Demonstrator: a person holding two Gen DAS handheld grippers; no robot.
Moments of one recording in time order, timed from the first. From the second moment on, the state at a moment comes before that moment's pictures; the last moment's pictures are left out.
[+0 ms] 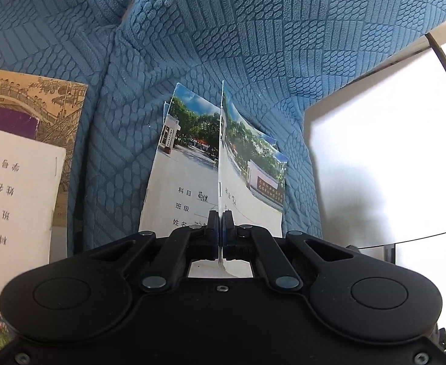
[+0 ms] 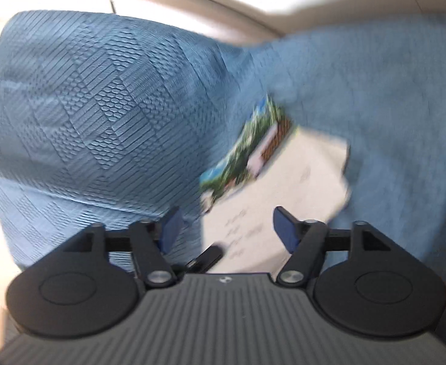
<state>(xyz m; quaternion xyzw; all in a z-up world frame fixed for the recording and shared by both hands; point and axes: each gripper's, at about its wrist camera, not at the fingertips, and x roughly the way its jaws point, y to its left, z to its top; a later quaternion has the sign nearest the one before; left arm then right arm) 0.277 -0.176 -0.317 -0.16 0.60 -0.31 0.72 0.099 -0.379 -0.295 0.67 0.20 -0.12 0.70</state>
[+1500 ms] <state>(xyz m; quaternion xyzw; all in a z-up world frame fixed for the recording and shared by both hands) 0.255 -0.140 -0.279 -0.20 0.56 -0.29 0.75 0.112 -0.379 -0.304 0.64 0.23 -0.13 0.72</state>
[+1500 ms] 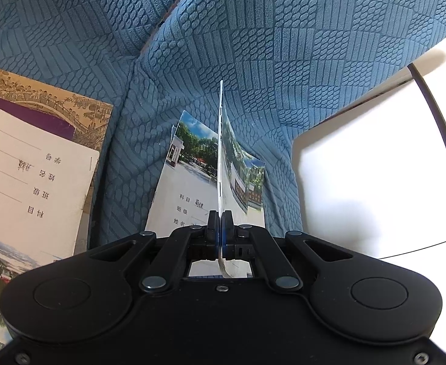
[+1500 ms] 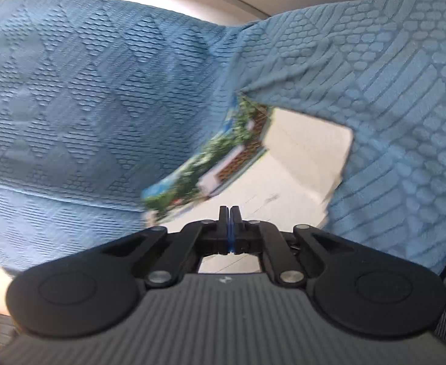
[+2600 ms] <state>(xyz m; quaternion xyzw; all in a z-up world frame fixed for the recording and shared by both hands) 0.249 -0.083 -0.268 -0.25 0.56 -0.28 0.74 0.135 -0.347 -0.327 0.67 0.20 -0.16 0.70</state>
